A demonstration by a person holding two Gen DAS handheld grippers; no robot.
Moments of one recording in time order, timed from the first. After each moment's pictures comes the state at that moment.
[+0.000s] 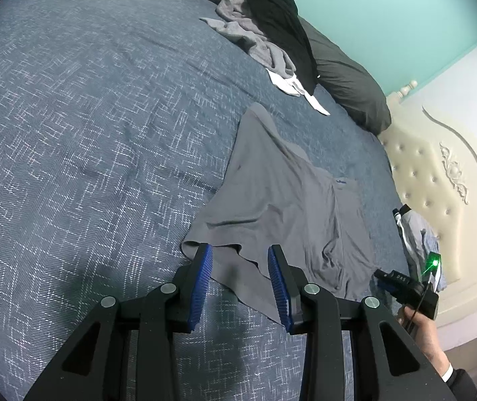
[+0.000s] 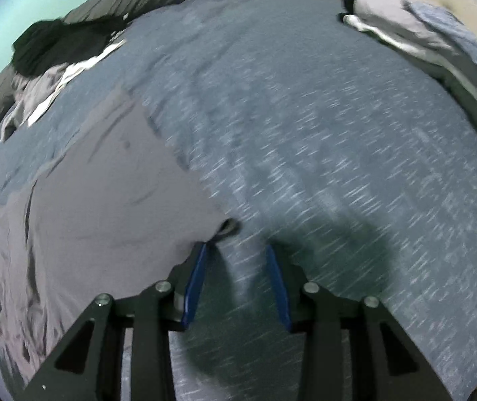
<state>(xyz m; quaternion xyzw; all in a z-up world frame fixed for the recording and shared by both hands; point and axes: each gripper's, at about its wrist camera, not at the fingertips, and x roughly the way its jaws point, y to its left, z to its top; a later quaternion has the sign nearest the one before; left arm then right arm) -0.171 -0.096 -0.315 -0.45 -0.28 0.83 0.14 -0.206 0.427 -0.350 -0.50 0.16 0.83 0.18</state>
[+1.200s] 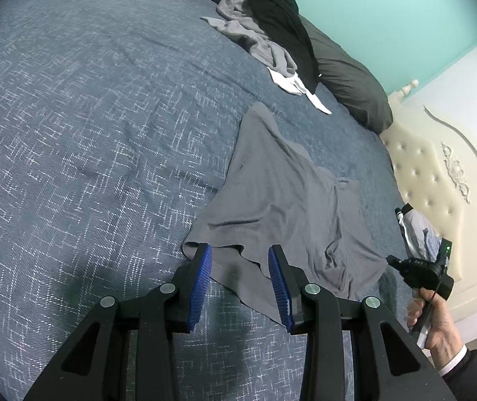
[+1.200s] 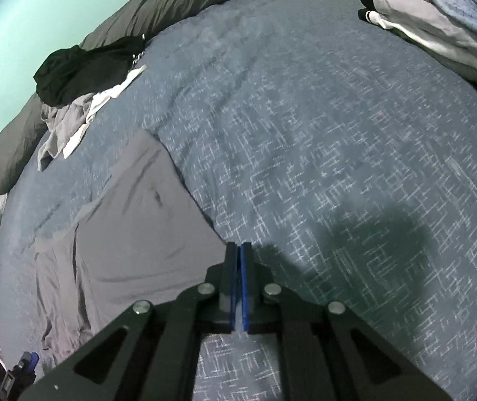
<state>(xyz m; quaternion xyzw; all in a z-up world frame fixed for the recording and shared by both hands) -0.174 -0.094 -0.318 -0.46 -0.28 0.83 0.13 -0.217 0.454 -0.320 -0.48 0.24 0.84 0.09</state>
